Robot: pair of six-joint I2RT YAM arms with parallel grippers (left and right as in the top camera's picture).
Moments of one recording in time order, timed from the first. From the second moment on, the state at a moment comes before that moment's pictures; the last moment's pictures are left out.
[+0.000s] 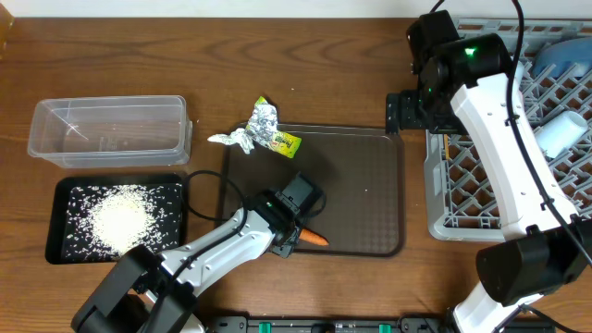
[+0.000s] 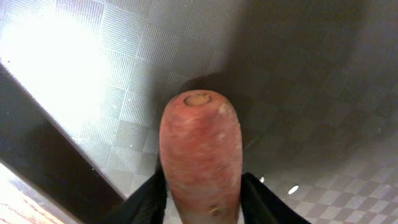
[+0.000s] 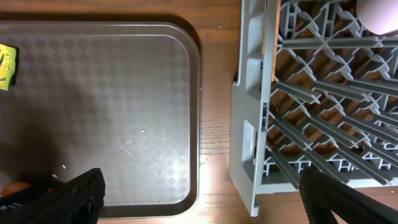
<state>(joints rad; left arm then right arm) -0.74 1.55 0.74 -0.56 -0.01 -1.88 0.27 1.84 1.89 -1.48 0.11 0.33</state>
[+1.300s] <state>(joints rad) -0.16 1.16 0.74 -0.81 -0.08 -1.46 0.27 1.84 1.89 -1.48 0.11 0.33</state>
